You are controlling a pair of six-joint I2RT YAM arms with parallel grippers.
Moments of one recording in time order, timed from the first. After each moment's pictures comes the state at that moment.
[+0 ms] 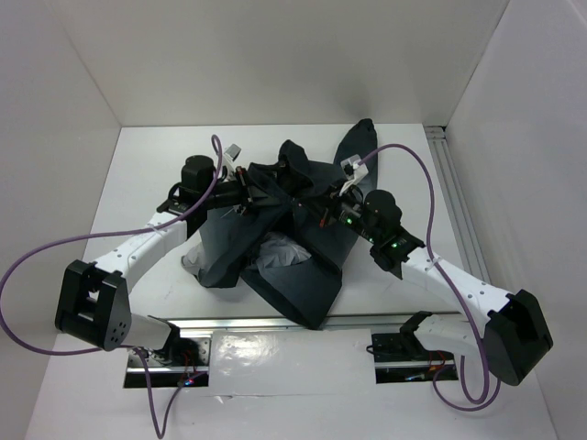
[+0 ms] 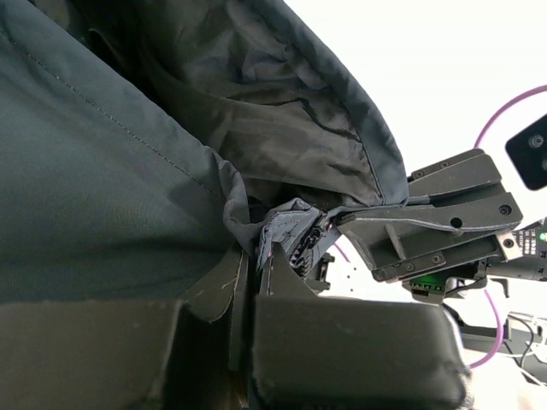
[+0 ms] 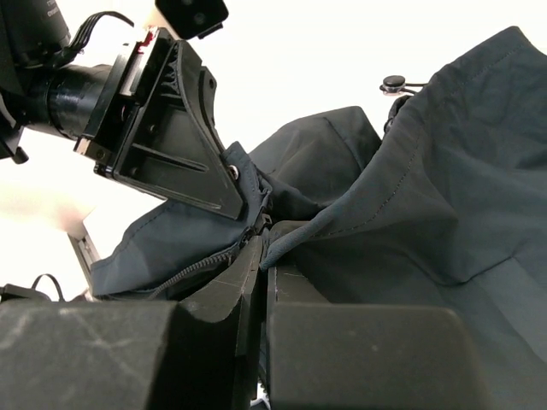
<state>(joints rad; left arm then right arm) -0.33 1.38 0.96 0.06 0.74 -1.02 0.62 1.11 0.70 0.40 -0.19 0.42</state>
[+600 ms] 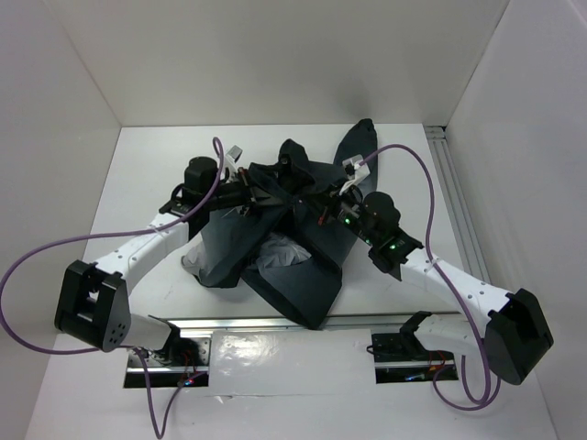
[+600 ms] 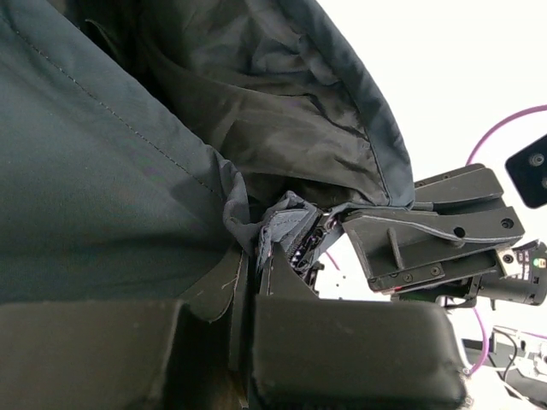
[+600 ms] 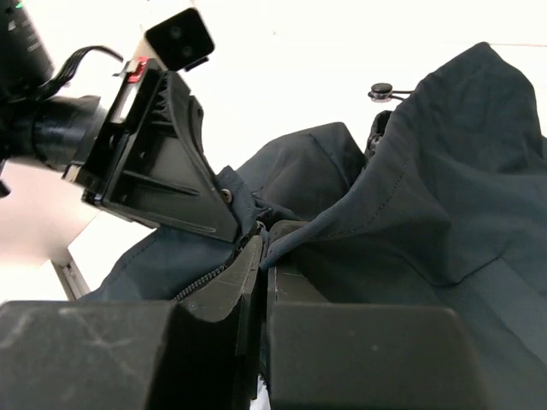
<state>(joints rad) -0.36 1.38 0.96 0.06 0.70 -1.08 0.65 1.11 0.70 0.43 -0.10 0.42</state>
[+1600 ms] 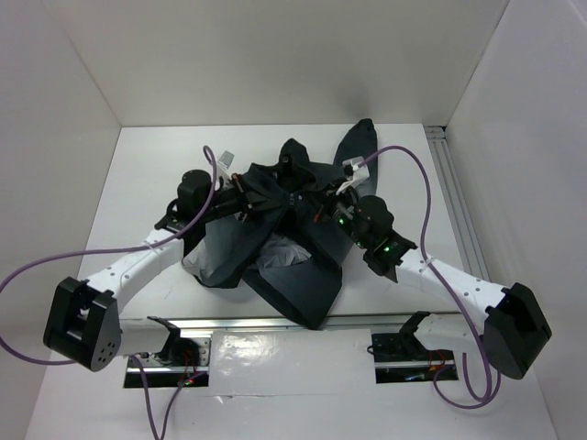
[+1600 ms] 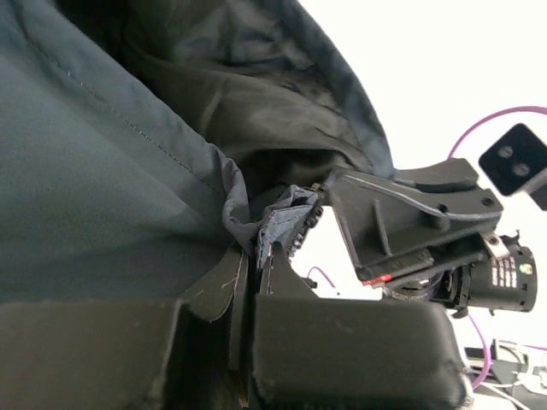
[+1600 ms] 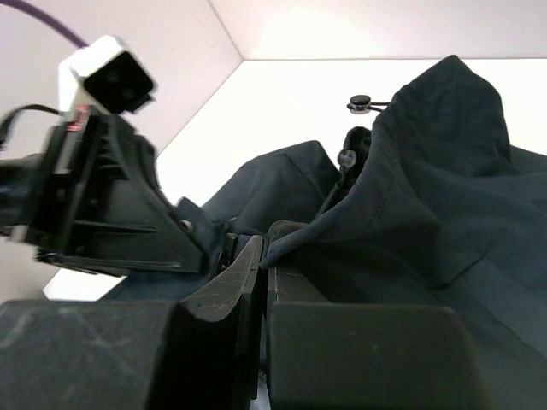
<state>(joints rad) -0.38 1.29 0.82 0.22 0.61 -1.16 0.71 1.14 0.70 0.47 0.08 0.43</state>
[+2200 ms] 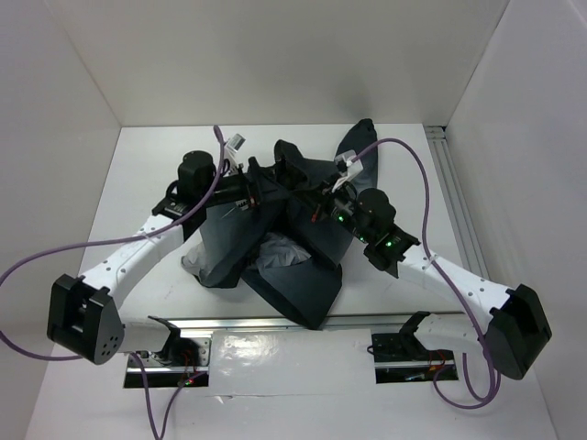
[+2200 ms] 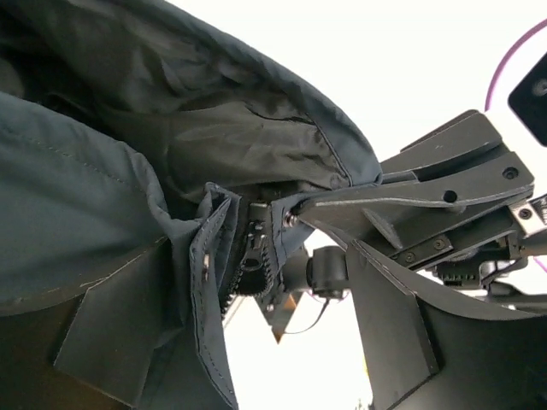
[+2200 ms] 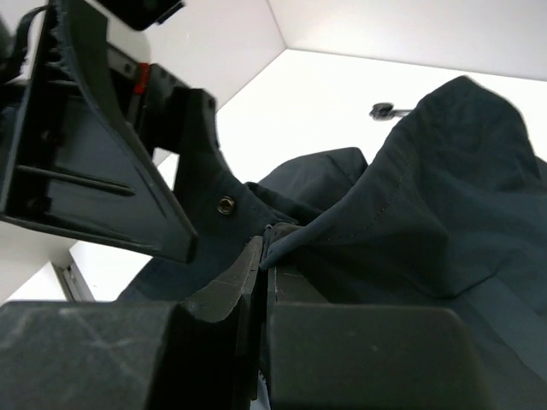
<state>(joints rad) -0.39 1.30 1.01 0.03 0.67 -0.85 0.71 1.14 0.77 0.41 -0.05 0.37</state>
